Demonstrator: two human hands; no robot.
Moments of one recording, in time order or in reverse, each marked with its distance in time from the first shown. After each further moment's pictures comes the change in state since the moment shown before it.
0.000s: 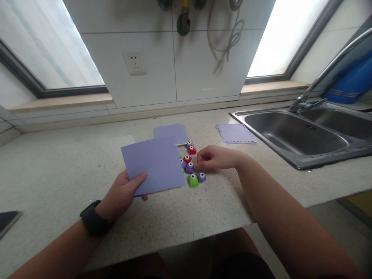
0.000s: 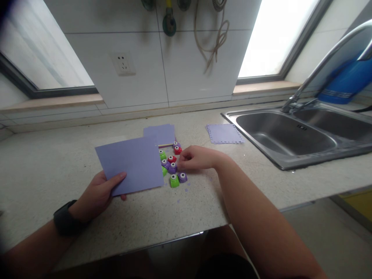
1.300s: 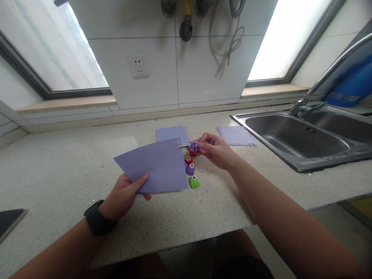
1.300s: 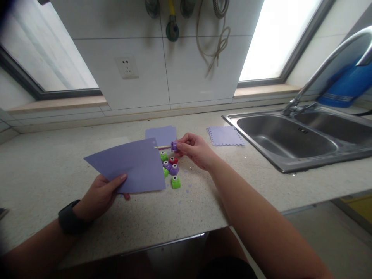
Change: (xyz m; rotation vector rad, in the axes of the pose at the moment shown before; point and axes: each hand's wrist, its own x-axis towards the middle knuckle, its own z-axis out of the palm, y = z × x) left_hand -0.004 -0.001 0.002 0.048 0.037 0.079; right_hand 0.022 -0.006 0.022 1.030 0.475 -0.310
